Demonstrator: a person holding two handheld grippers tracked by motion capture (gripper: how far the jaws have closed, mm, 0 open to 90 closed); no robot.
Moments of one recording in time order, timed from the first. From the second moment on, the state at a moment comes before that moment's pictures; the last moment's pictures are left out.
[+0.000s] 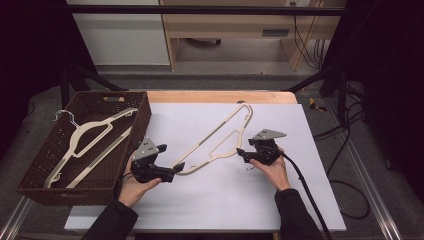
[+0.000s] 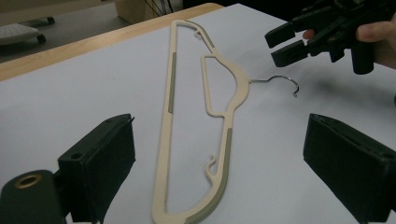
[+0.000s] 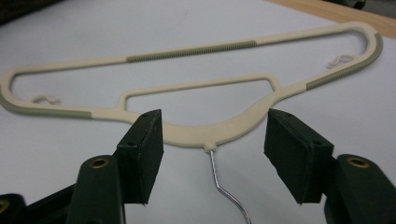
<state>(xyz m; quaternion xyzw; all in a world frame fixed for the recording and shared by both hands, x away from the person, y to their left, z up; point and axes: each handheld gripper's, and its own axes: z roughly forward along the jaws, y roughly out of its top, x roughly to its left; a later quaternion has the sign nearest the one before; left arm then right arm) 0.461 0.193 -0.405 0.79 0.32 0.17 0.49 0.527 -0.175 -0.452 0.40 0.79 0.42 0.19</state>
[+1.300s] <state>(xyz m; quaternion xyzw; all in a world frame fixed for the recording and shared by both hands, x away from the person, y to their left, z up) 0.461 0.183 -0.411 0.80 0.32 0.17 0.48 0.543 -0.170 -0.480 0.40 0.83 0.36 0.15</state>
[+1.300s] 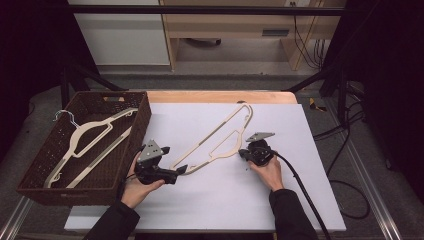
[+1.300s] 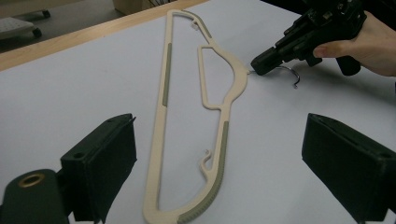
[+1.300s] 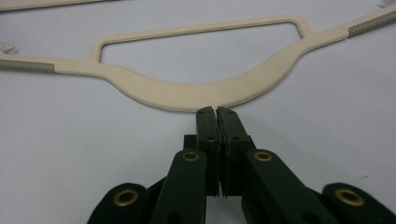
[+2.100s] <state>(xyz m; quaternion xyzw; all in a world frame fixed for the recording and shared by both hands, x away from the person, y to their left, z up) 0.505 0.096 -0.415 0.85 0.28 0.16 0.42 0.533 -0.169 -0.449 0.39 0.83 0.37 0.15</state>
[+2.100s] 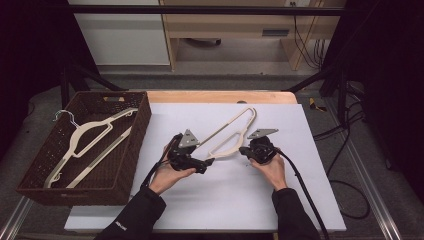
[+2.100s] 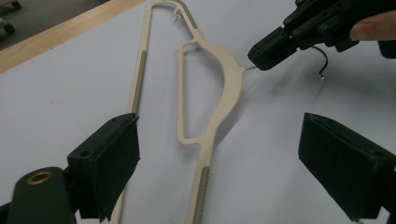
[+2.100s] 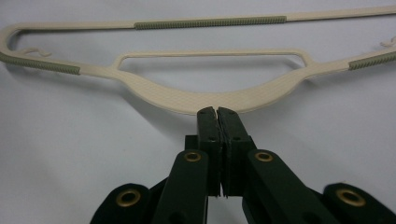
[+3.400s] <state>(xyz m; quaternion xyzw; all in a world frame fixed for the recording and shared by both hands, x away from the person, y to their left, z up) 0.542 0.021 -0.457 0.91 0.21 0.19 0.31 0.525 -0.164 -0.430 0.38 0.83 0.37 0.16</state>
